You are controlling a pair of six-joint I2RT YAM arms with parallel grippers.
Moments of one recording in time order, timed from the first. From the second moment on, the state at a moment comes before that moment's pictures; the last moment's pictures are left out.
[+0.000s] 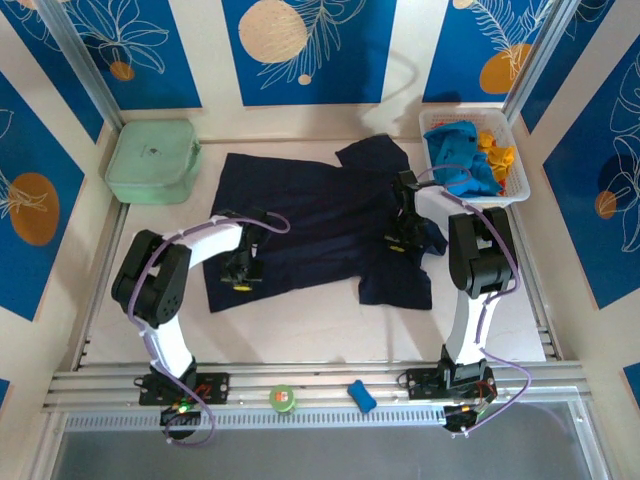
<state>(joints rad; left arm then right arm) -0.45 1.82 1.12 -0.99 -0.05 -0.45 0.20 1.95 1.33 -0.87 -0.07 0.50</state>
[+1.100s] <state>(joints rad) -0.36 2.03 1.85 -1.17 -0.31 -0.30 0.20 1.90 1.58 -0.93 -0.16 0.39</state>
